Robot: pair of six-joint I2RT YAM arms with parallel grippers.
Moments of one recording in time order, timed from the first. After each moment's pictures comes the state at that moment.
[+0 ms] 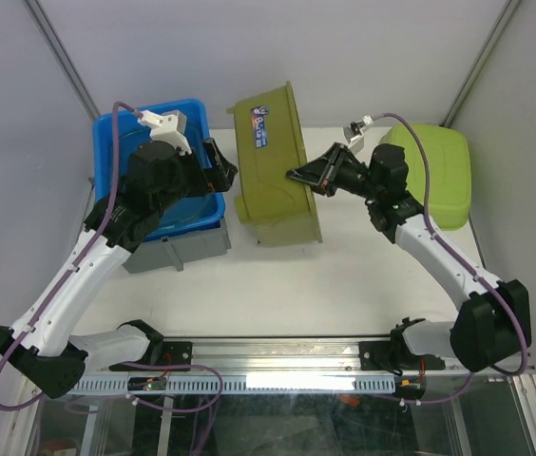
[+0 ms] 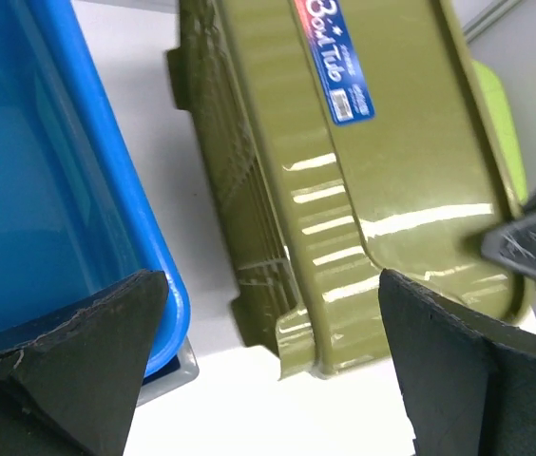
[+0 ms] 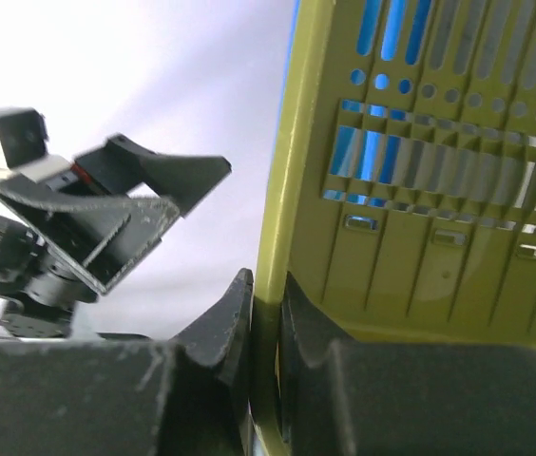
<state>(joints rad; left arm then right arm) -0.57 1.14 1.36 -0.56 -0.16 -0.51 0.42 1.27 1.03 0.12 -0.64 1.07</state>
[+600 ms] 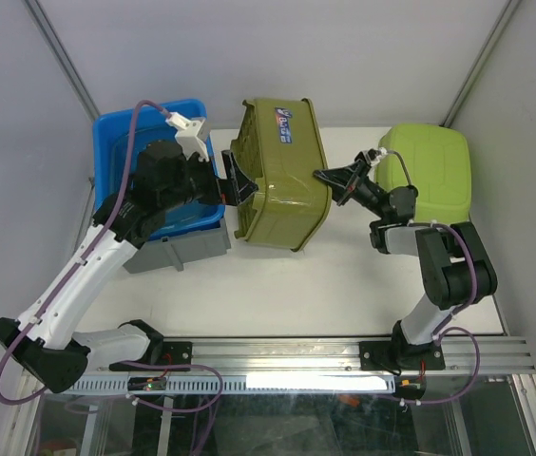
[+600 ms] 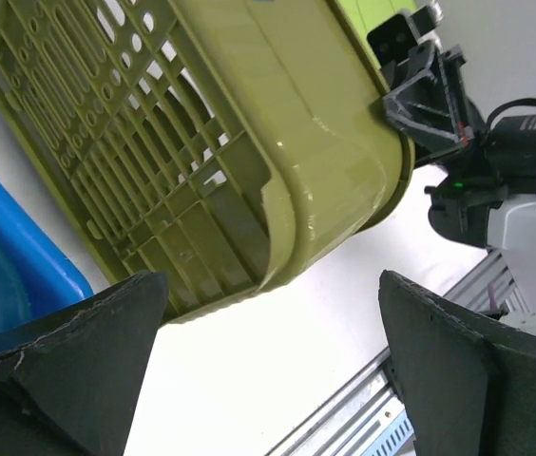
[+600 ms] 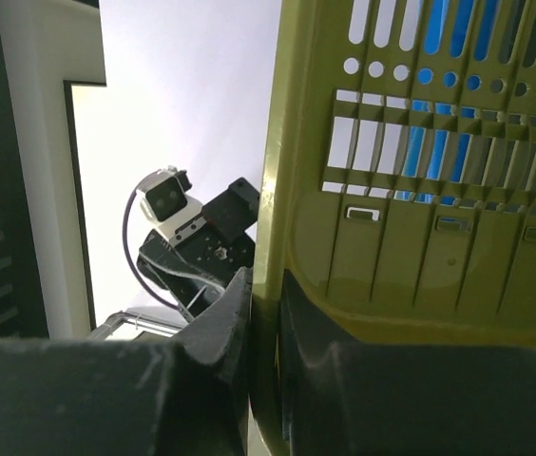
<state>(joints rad) -0.57 1.15 1.35 -0.55 0.15 -0.48 0.21 1.66 0.67 1.43 -0.77 1.95</state>
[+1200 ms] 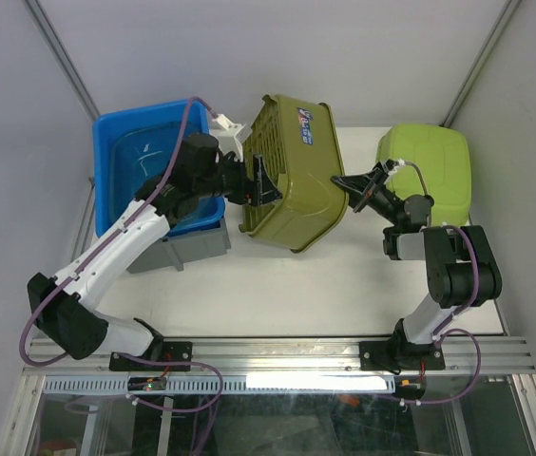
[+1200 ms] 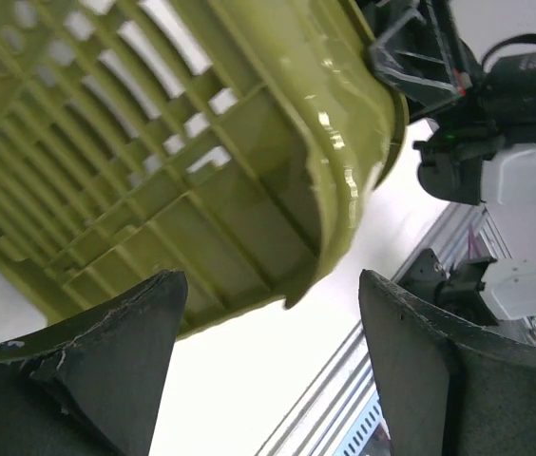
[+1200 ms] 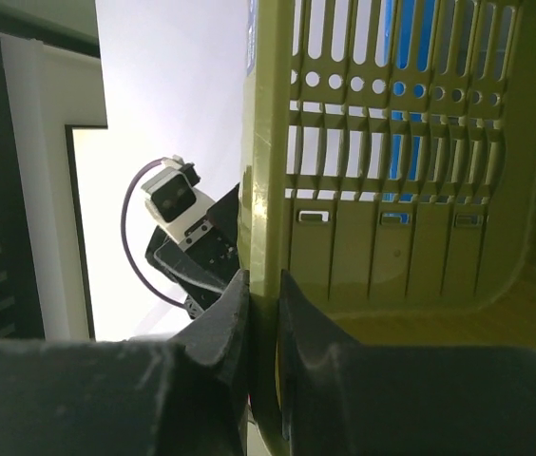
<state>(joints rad) -0.59 1.36 1.34 -0.43 0.36 -0.45 0.07 1.66 0.56 1.48 -0.85 1.99</state>
